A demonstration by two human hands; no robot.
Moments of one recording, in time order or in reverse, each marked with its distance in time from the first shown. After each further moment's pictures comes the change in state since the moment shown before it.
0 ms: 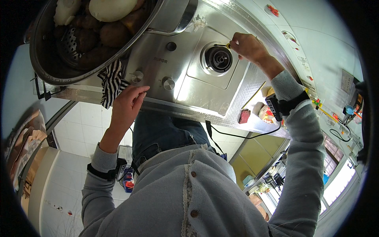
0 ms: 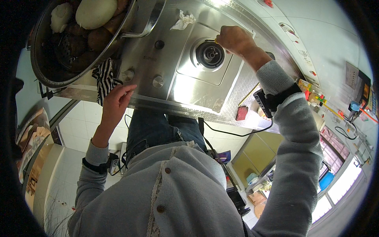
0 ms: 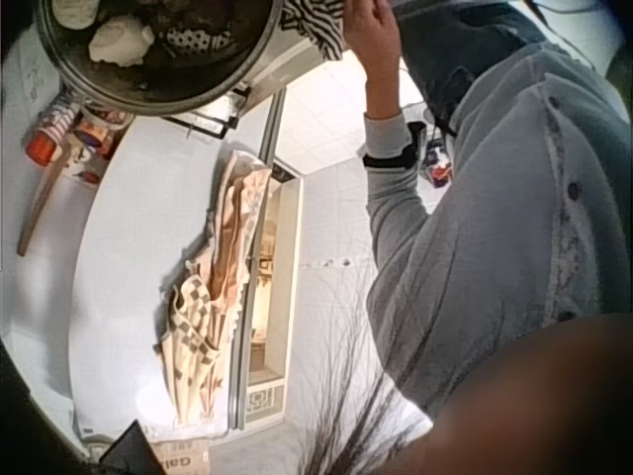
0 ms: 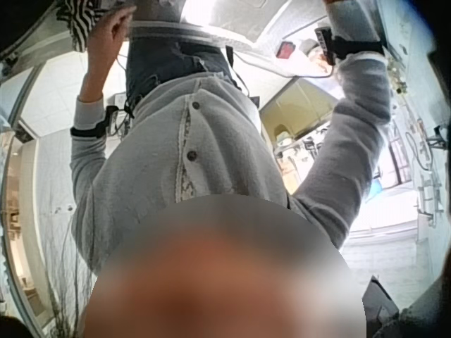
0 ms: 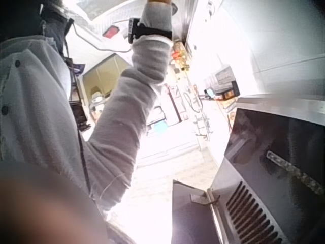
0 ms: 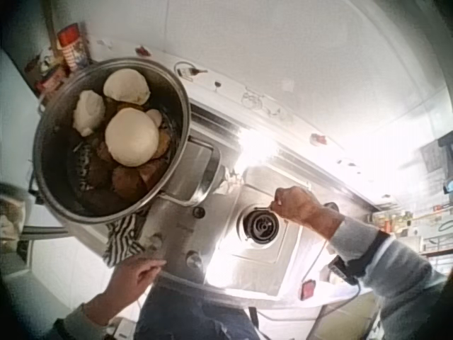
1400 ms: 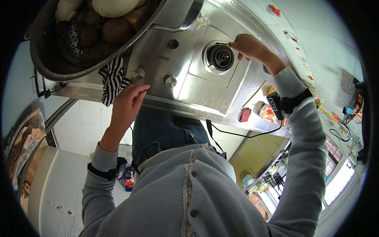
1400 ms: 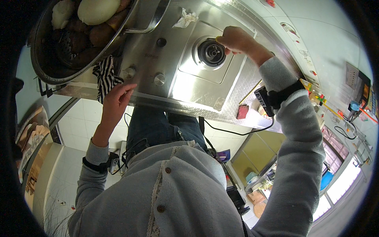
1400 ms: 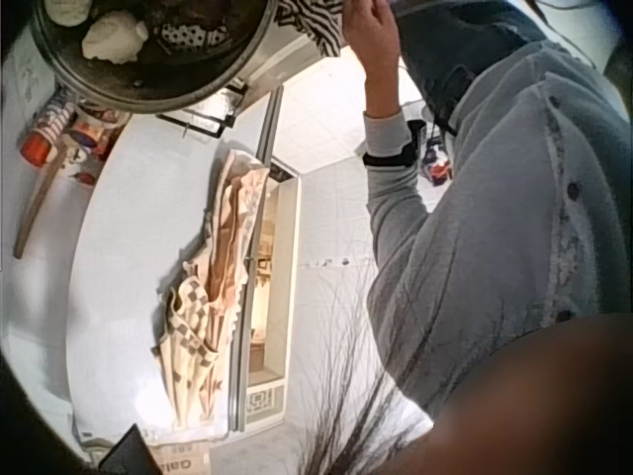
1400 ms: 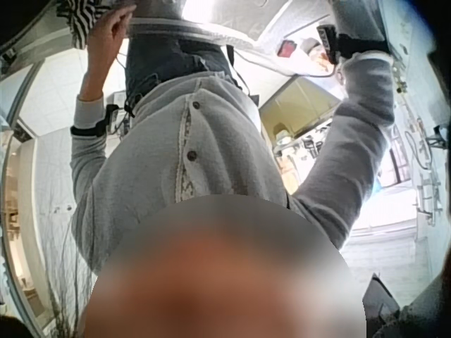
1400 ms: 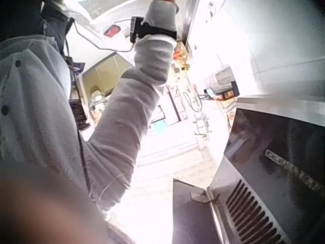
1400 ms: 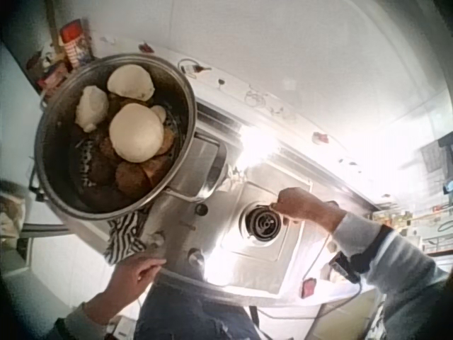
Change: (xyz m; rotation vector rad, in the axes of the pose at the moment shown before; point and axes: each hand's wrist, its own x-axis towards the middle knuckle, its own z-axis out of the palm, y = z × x) left_hand -0.005 -0.006 0.002 -0.026 0.042 0.034; right_hand 0.005 0.002 0.002 0.567 -0.090 0.228
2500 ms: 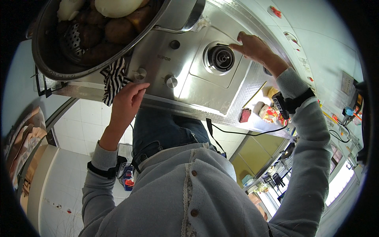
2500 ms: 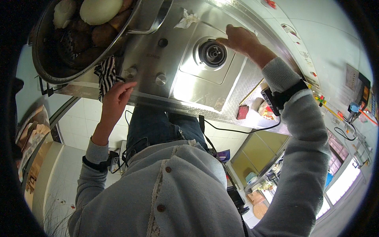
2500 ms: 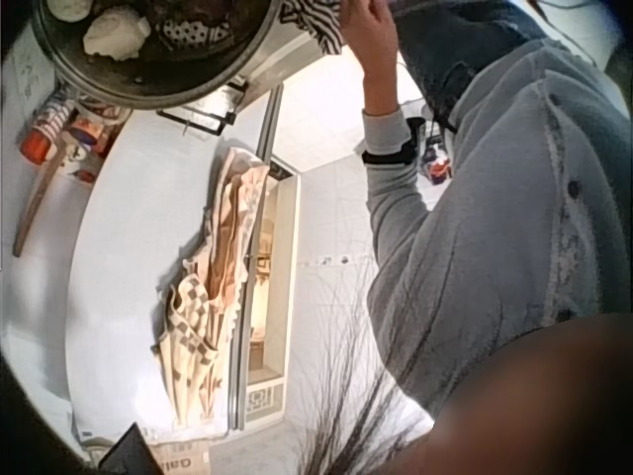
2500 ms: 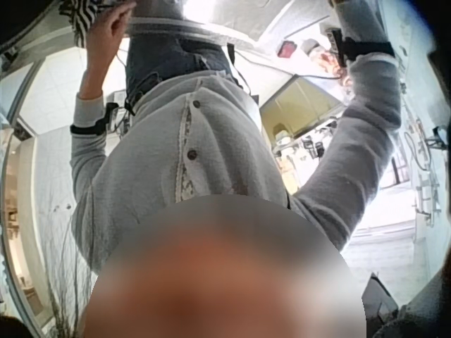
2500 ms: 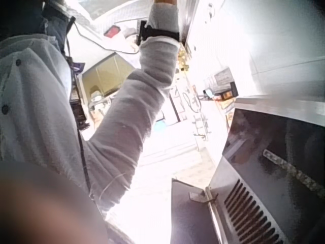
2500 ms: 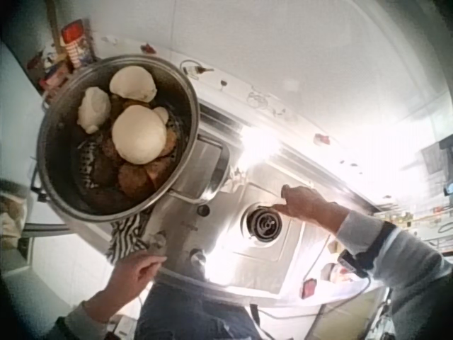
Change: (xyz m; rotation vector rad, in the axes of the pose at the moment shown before) left_hand 0.004 0.004 -0.008 0.004 -0.039 -0.083; right_hand -0.005 0.003 -0.001 -0.427 0.153 -0.225
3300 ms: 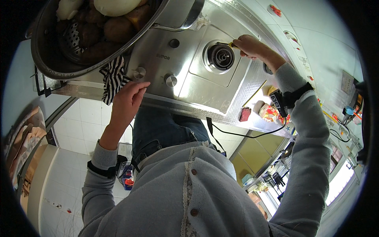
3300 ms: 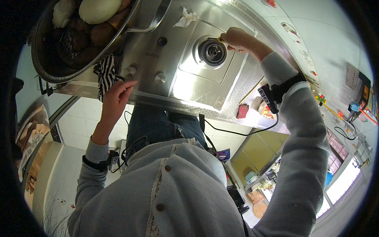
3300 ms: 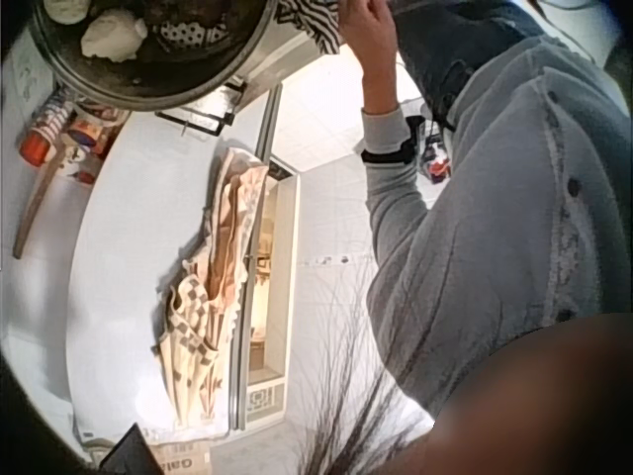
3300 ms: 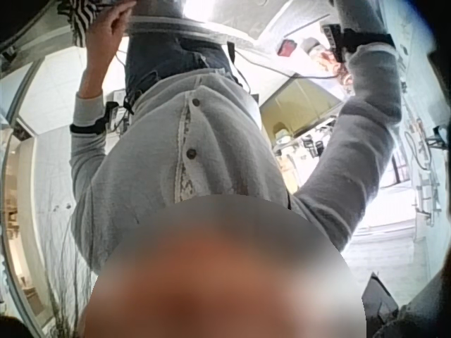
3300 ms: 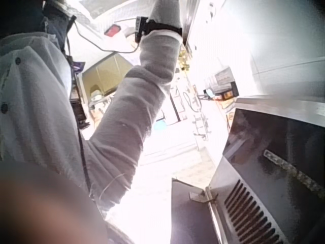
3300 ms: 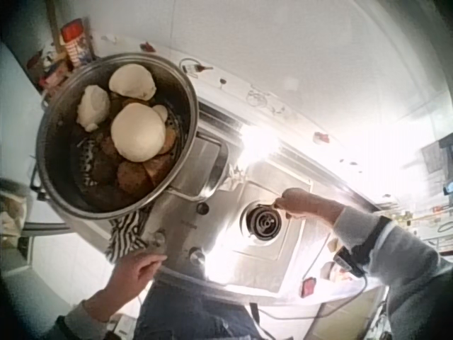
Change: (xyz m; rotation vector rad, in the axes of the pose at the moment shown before) left_hand 0.001 -0.001 0.002 0.021 0.000 0.047; right_hand 0.022 0.010 0.008 0.506 -0.340 0.374
